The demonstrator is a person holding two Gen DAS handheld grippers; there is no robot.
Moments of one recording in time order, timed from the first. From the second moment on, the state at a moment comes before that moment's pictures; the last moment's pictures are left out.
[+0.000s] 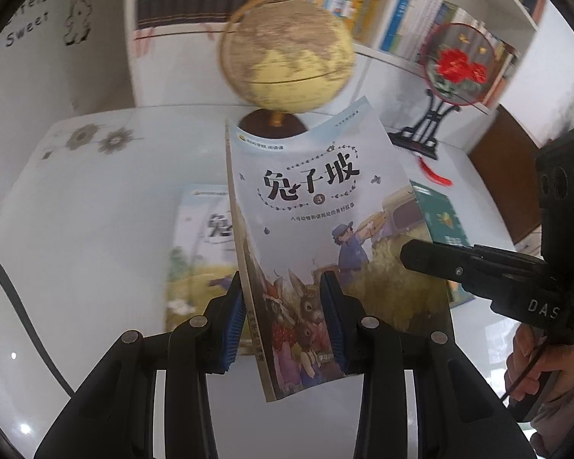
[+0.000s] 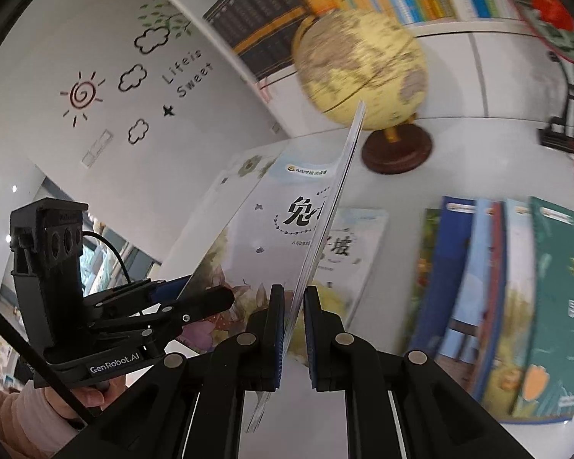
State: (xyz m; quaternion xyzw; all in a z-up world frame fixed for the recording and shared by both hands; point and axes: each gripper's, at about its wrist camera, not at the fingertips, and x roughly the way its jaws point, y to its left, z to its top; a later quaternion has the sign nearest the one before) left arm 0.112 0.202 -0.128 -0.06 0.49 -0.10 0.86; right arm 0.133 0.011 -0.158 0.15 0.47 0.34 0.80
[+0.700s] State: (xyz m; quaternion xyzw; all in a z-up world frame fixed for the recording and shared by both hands) left arm 0.145 0.253 -0.191 -0.09 0.54 -0.08 0.84; right arm 0.166 0.076 -0.227 0.16 0.54 0.30 0.77
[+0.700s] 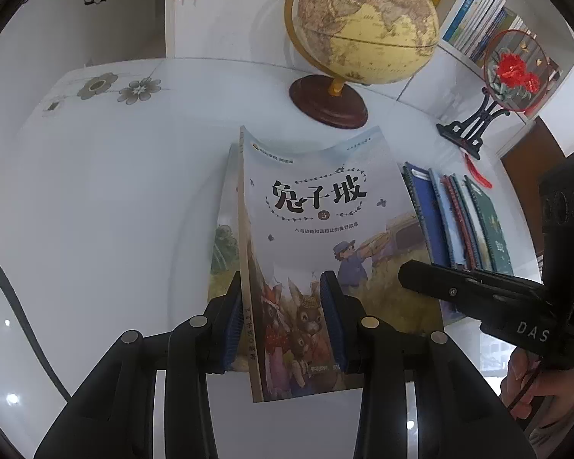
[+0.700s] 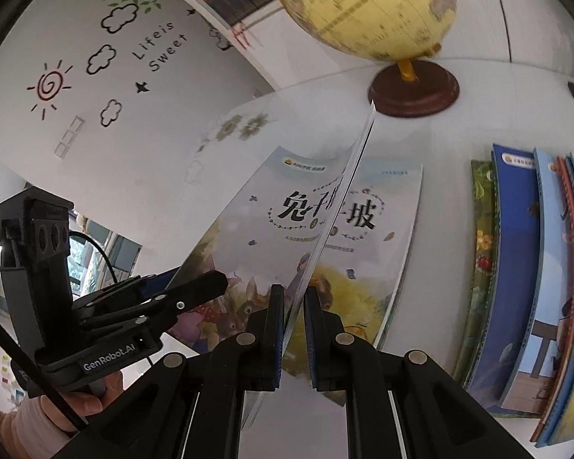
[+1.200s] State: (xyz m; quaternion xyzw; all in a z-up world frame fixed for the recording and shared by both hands) left arm 0.153 0.267 -0.217 -0.10 0.57 -0.07 0.82; right arm 0.172 0.063 -0.257 0.19 0.57 0.26 0.76
